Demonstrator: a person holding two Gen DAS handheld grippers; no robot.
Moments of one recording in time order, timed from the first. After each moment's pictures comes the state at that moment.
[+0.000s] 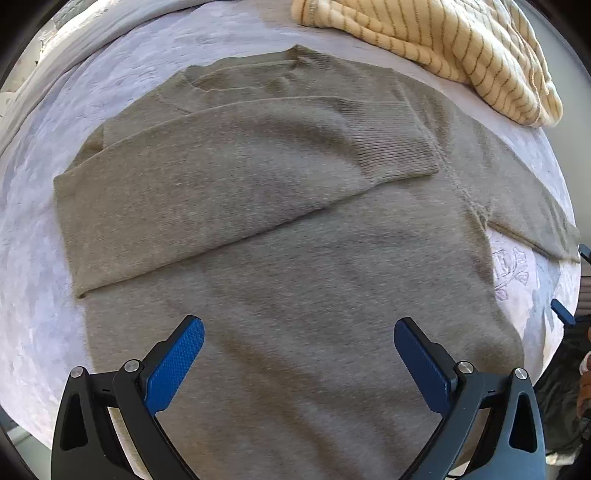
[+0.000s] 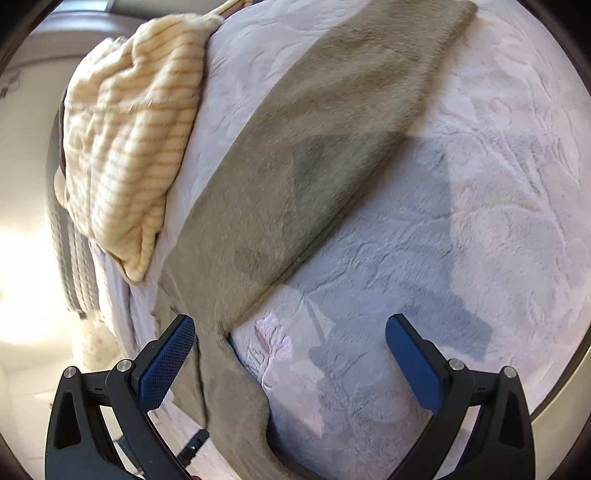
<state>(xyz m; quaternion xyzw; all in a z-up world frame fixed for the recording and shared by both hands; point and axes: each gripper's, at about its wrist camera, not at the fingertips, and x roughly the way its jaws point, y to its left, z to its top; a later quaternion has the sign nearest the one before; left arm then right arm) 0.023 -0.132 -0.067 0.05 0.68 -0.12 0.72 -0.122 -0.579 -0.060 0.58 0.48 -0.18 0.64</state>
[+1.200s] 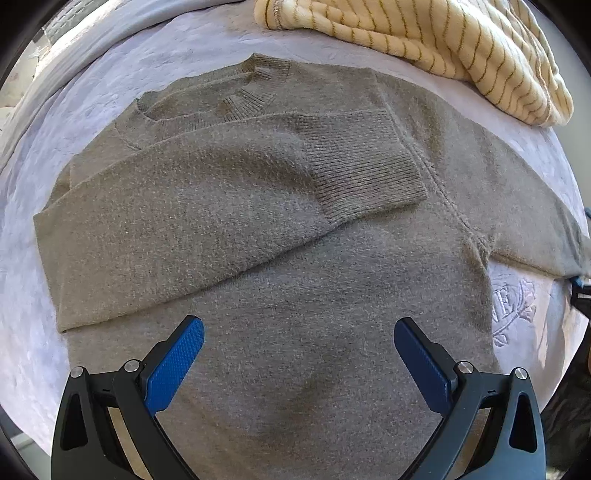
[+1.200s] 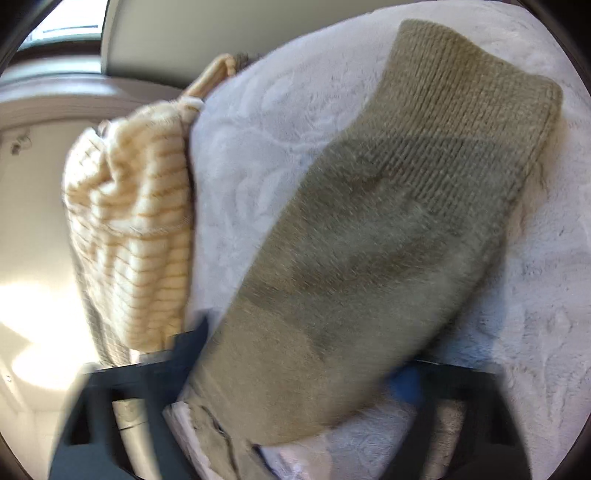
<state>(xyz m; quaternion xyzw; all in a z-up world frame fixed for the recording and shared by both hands) 0.073 -0.189 -0.105 0.07 0.67 -0.11 0.73 -0.086 -0.666 -0.097 0.60 0.41 -0.22 0.65</state>
